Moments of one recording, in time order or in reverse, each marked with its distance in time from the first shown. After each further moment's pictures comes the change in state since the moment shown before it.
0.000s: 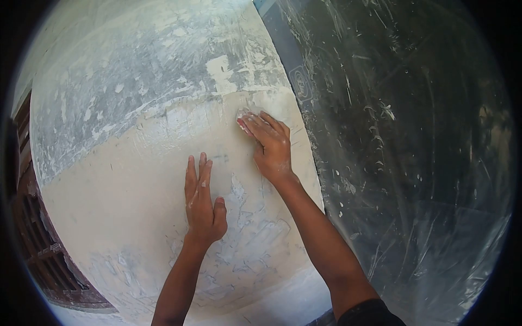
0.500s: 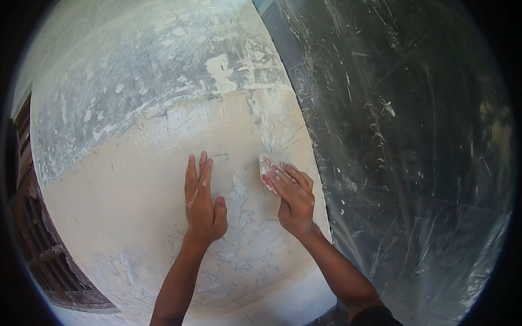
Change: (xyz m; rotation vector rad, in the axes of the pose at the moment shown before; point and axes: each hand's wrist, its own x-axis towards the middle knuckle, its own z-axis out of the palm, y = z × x) left_hand -0.001 0.001 -0.004 0.012 -0.032 0.016; right_hand -0.094 -0.041 -0.062 0.042 0.025 0.056
